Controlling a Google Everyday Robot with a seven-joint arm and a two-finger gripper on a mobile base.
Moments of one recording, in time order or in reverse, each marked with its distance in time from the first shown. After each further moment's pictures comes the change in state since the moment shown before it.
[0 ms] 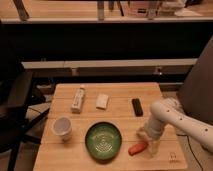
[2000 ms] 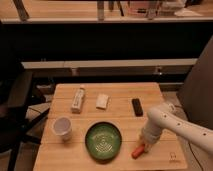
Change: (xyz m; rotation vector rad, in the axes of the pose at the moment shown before) arm -0.013 0.002 0.012 0.008 0.021 -0.084
